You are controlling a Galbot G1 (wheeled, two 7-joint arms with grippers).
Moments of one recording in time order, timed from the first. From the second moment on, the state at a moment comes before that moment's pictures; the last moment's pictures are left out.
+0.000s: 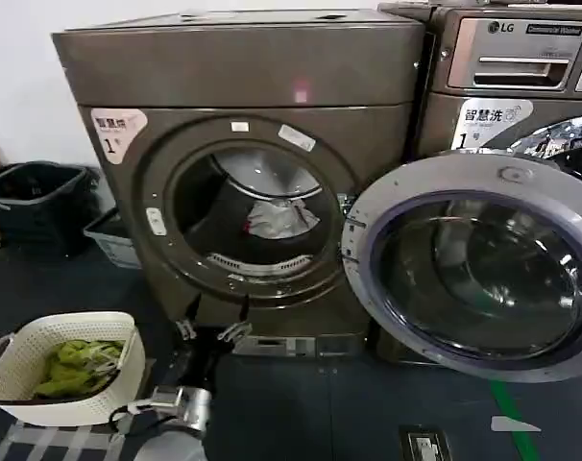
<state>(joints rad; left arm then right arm) 1.28 -1.26 -0.27 -2.04 -0.23 0.02 -0.25 -1.91 0.71 2.74 1.56 0.78 -0.37 -0.07</state>
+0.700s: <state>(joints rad) 1.26 -1.26 -0.27 -2.04 -0.23 0.02 -0.24 -1.91 0.71 2.75 1.56 0.78 -0.37 -0.07</state>
